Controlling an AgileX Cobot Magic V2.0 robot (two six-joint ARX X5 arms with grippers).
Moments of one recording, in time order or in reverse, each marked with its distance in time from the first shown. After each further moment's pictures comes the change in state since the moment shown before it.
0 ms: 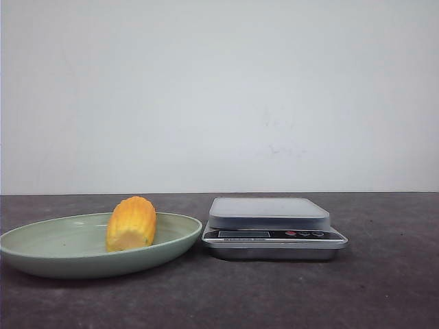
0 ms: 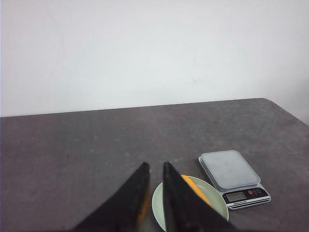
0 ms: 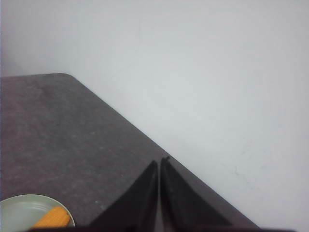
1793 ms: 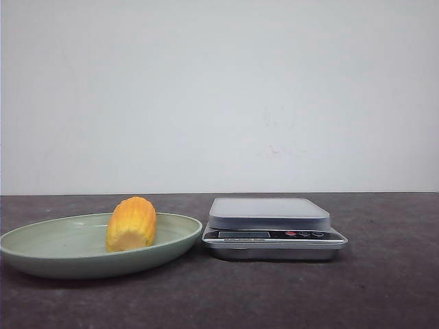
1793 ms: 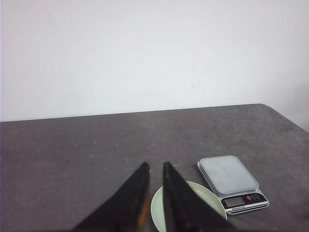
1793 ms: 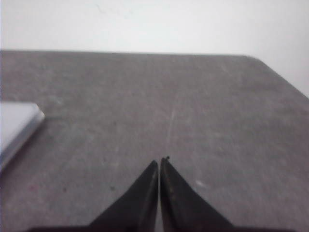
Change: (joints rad) left arm 0.000 0.000 0.017 0.006 0.000 0.000; right arm -1.054 -0.987 -1.456 0.406 -0.462 0.322
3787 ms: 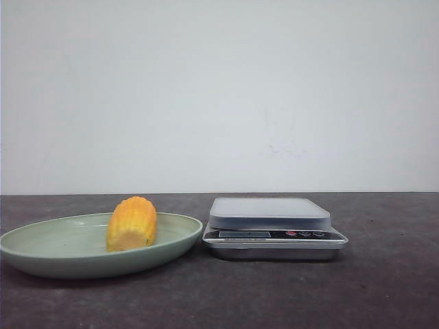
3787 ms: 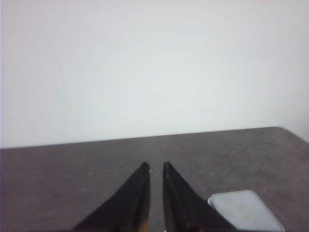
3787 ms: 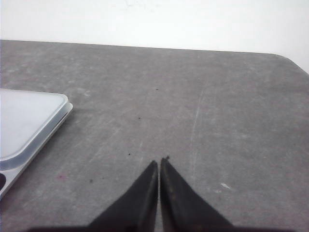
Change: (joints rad) left arm 0.225 -0.039 -0.579 0.620 0.186 0.062; right arm 0.014 0.000 0.000 -0.001 -0.087 -0.019
